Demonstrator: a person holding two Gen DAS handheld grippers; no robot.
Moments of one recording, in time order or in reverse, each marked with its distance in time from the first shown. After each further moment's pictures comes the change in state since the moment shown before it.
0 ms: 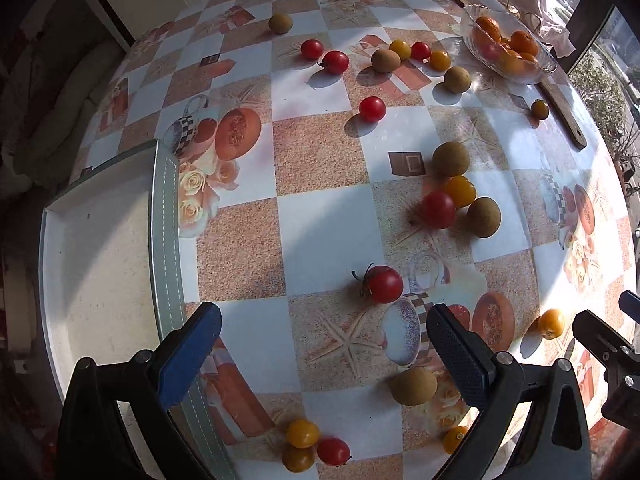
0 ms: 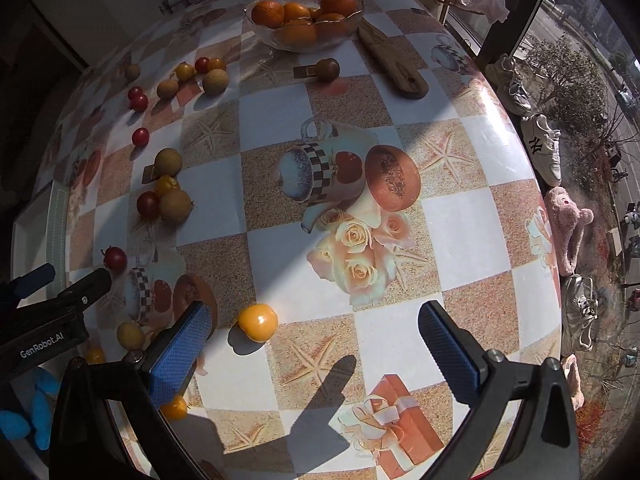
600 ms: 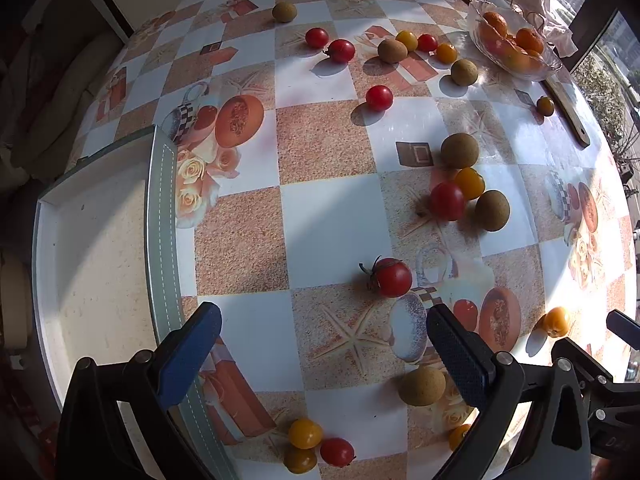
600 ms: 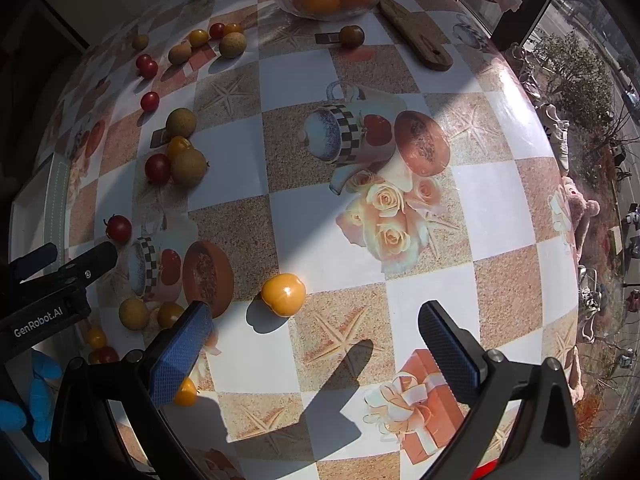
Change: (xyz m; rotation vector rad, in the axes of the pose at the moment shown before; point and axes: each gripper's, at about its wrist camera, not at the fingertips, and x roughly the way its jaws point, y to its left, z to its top) left arm 0.006 0.004 -0.002 -0.014 0.022 -0.010; right arm 0.011 0.014 -0.012 -0.010 0.079 -0.005
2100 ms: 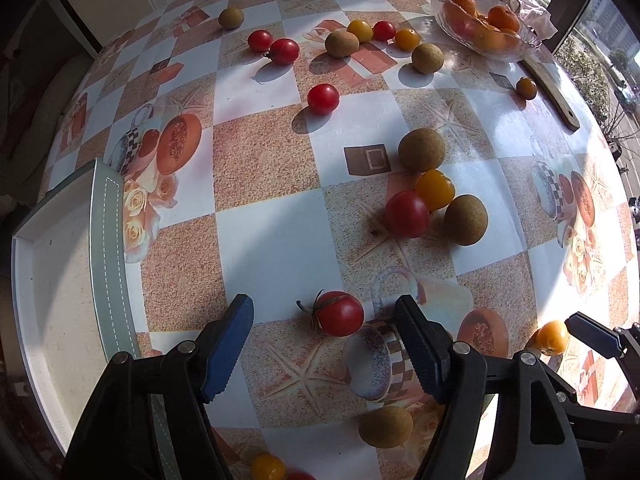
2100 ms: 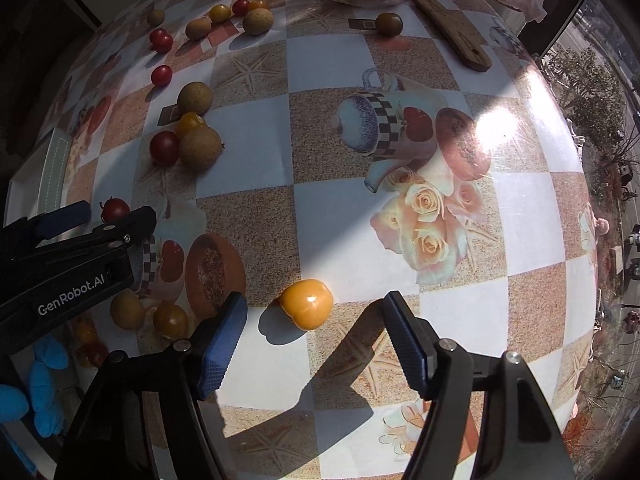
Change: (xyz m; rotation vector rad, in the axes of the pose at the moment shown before) left arm 0.034 -0.069 0.033 0.082 -0.015 -0.035; right arm 0.032 0.037 0.004 -0.086 0.016 0.002
